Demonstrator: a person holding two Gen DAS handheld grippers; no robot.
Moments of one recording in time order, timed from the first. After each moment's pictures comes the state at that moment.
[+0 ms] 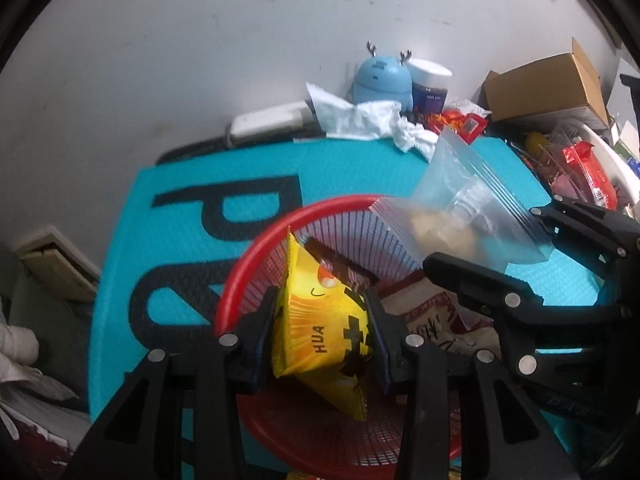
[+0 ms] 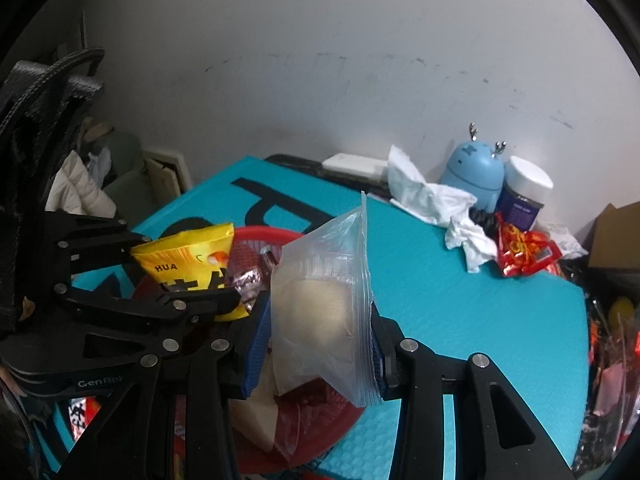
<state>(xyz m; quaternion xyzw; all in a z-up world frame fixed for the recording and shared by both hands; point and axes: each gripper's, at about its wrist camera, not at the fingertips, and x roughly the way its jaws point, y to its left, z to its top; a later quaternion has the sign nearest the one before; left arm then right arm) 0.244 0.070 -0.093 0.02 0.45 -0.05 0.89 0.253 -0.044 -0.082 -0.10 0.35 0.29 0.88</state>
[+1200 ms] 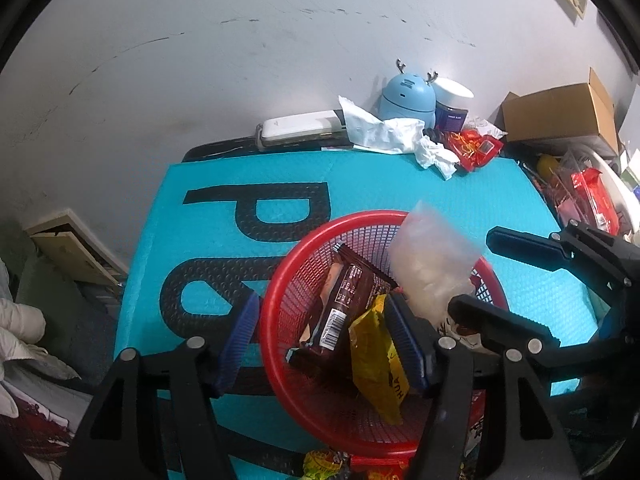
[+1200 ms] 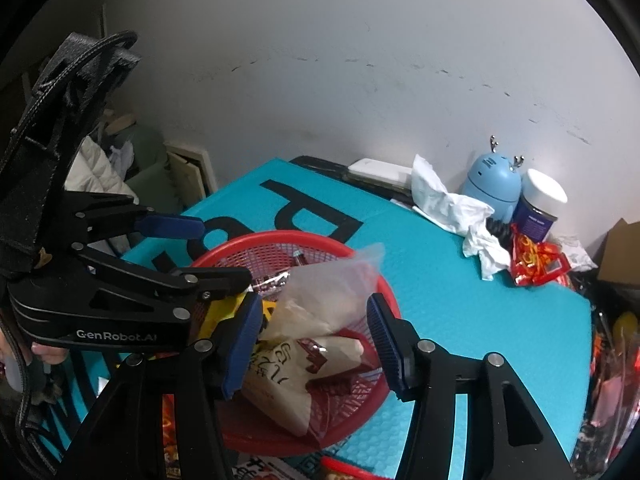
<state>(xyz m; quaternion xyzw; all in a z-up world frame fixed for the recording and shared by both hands) 0.235 0.091 -0.072 -0.01 0.45 -0.02 0.89 0.239 -0.037 -0.068 -0.11 0.35 0.32 0.87</state>
